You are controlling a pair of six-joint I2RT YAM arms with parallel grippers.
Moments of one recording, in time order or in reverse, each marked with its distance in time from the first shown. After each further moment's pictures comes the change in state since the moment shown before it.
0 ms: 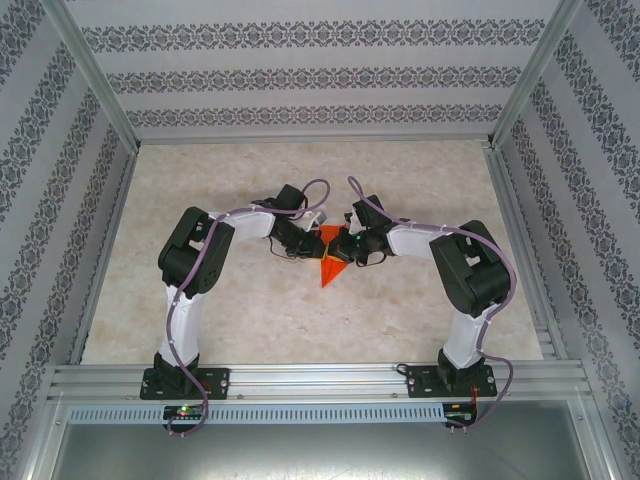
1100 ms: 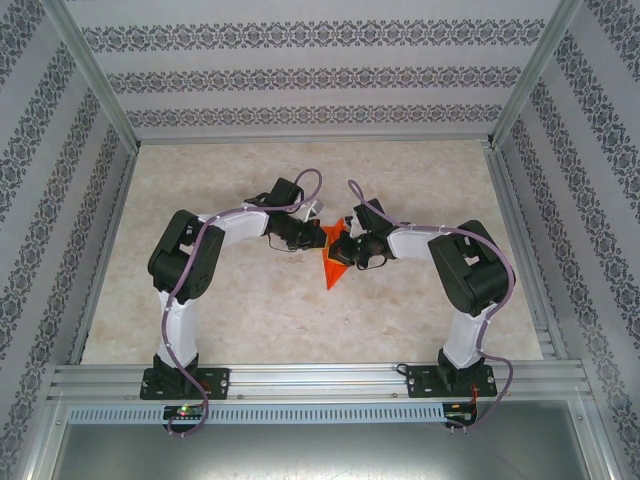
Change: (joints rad) left arm 0.013 -0.082 -0.036 0.112 0.023 -0.147; right arm 0.000 0.006 -0.037 0.046 -0.013 0.000
